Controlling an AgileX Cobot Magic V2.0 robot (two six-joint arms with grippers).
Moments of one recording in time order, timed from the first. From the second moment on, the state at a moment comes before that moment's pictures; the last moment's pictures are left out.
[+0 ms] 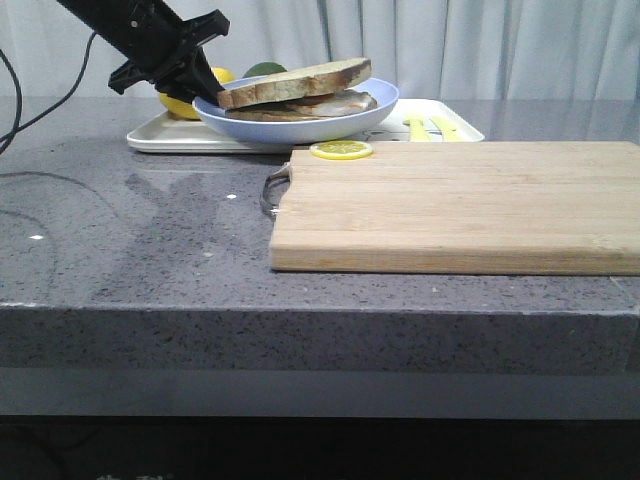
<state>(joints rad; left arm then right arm) -0.14 2.47 -2.49 -0.63 1.02 0.22 0.03 0.14 -0.32 0.27 0.30 -0.17</state>
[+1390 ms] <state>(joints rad) -0.13 2.49 -2.81 -0.64 1.24 0.24 0.03 0.14 -0.32 0.27 0.30 -0.17</state>
